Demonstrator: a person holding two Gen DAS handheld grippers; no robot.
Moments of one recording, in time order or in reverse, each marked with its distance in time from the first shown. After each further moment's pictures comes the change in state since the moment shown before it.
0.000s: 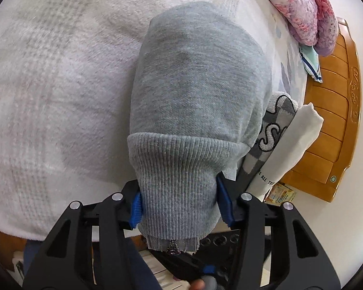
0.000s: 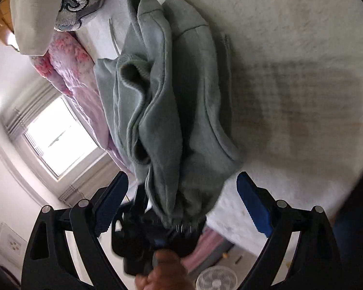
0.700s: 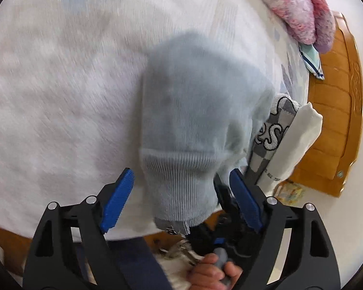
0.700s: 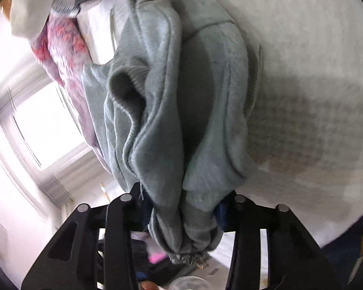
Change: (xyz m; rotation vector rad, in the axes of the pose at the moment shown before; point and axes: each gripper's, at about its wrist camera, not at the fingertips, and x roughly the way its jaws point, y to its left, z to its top) left arm -0.035 -0.005 0.007 0.076 -0.055 0.078; right arm 0.009 0.037 0.037 -0.189 0.035 -0.148
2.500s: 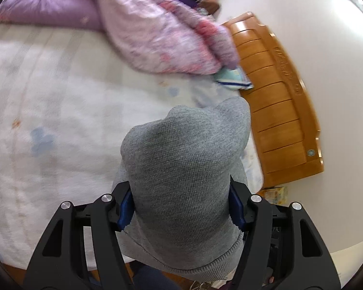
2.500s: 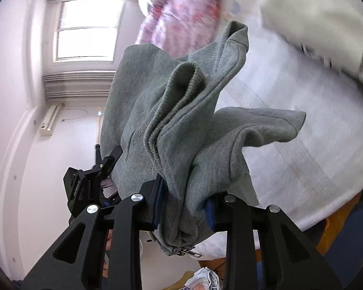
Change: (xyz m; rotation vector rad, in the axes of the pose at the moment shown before) left arm -0.185 -0.226 -0.040 0.402 -0.365 -0.156; right arm -0.159 0.291 -0.046 -0.629 0.118 0.023
